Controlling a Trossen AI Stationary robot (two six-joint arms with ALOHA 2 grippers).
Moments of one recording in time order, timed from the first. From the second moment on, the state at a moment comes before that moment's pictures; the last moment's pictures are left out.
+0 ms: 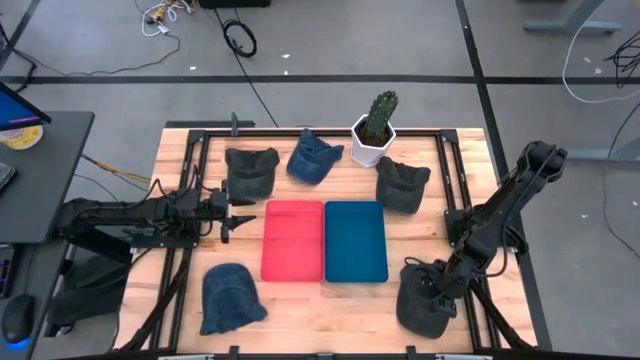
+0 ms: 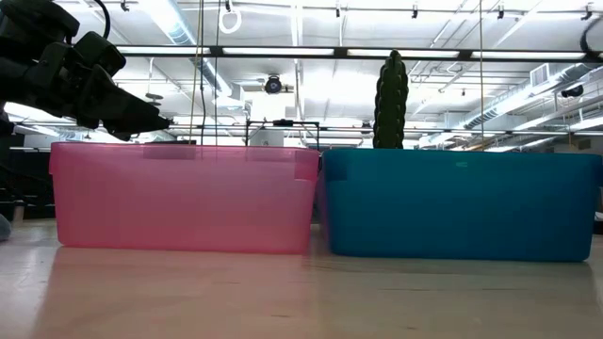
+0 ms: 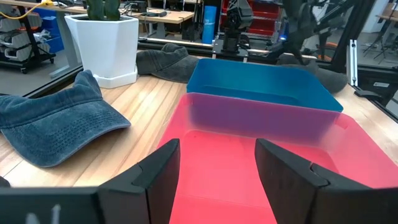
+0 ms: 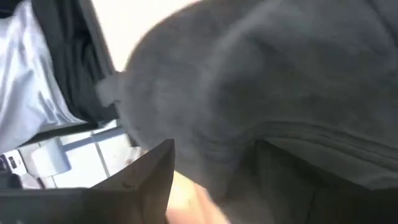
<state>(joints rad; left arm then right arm) 0.06 0.23 0.01 0.06 -0.07 -0.10 0.91 1.15 0.47 -0.28 -0.16 1.30</state>
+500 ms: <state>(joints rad) 0.06 0.23 0.01 0.06 -0.07 -0.10 0.91 1.15 0.45 -0.26 -0.19 1.28</state>
